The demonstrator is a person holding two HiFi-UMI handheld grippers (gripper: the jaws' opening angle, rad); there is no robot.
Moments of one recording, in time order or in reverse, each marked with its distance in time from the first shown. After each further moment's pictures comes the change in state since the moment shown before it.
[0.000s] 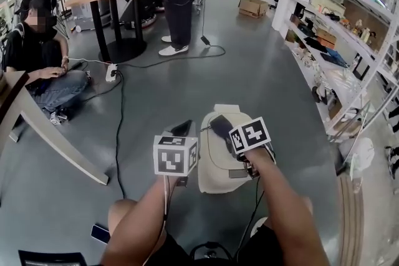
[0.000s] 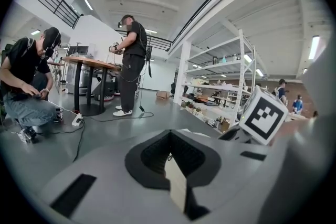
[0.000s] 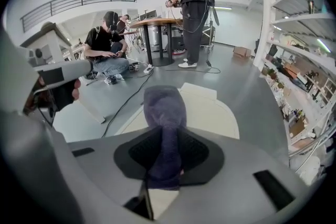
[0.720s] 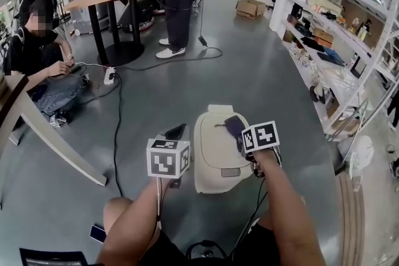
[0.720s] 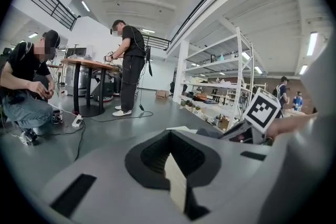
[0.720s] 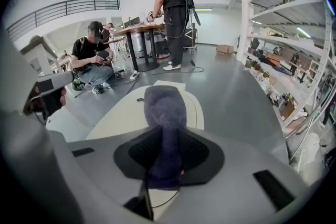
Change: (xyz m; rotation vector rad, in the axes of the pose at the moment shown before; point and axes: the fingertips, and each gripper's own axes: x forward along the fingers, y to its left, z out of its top) left arm -0.004 -0.012 -0.009 0.022 0.011 0.002; right arm -0.021 -0.066 -0.033 0.148 -0.041 -0.079
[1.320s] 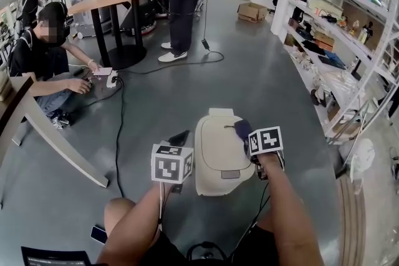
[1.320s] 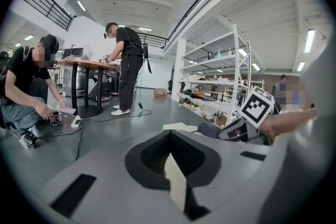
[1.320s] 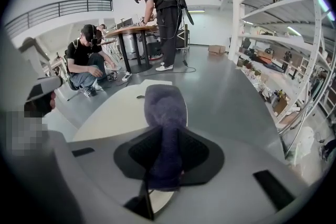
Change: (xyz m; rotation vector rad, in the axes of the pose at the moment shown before) left arm -0.004 -0.012 -0.010 0.026 0.021 -0.014; right arm -0.002 -0.031 -0.011 0.042 -0.011 -0.067
